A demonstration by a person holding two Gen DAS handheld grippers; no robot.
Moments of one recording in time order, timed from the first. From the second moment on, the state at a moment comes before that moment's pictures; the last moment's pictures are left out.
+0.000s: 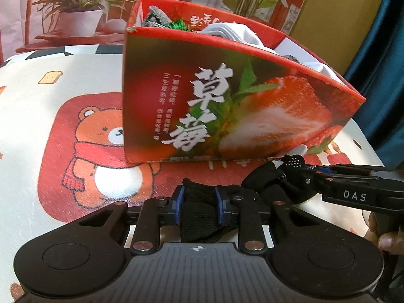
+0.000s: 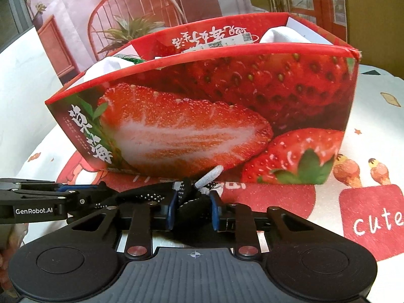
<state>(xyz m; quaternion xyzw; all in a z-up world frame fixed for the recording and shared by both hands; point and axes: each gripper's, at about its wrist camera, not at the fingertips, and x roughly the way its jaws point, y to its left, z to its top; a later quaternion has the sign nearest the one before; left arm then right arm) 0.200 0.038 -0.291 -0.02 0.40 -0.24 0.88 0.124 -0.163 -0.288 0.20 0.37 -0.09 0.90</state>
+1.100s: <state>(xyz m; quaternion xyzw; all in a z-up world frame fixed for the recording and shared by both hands) 0.166 0.046 -0.173 -0.05 0.25 -0.28 0.92 0.081 -0.177 -0.177 0.17 0.23 -0.07 0.95</state>
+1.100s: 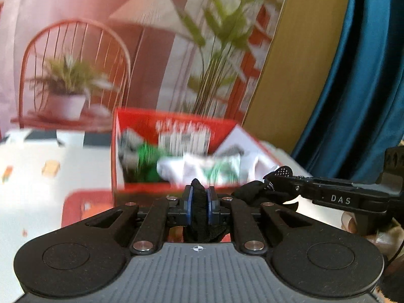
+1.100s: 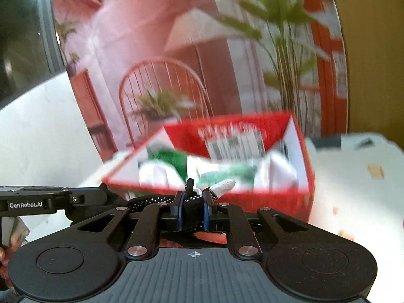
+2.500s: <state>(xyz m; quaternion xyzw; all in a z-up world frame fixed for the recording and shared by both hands) 0.294 -0.021 -0.190 0.08 0.33 -0.24 0.91 0.222 -0.229 -0.223 0.10 0.38 -0.11 0.91</state>
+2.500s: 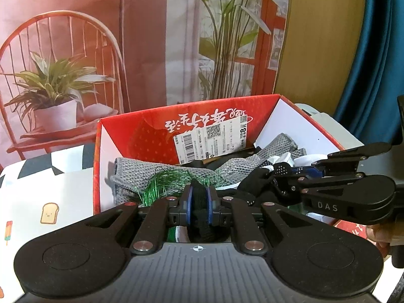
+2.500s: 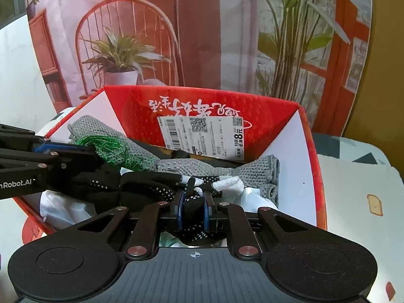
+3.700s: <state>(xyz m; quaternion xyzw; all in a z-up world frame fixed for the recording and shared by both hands) 0.195 0.027 -0.093 0.01 0.23 -0.09 0.97 0.126 -0.226 -0.107 0.15 0.25 -0.19 0.94</state>
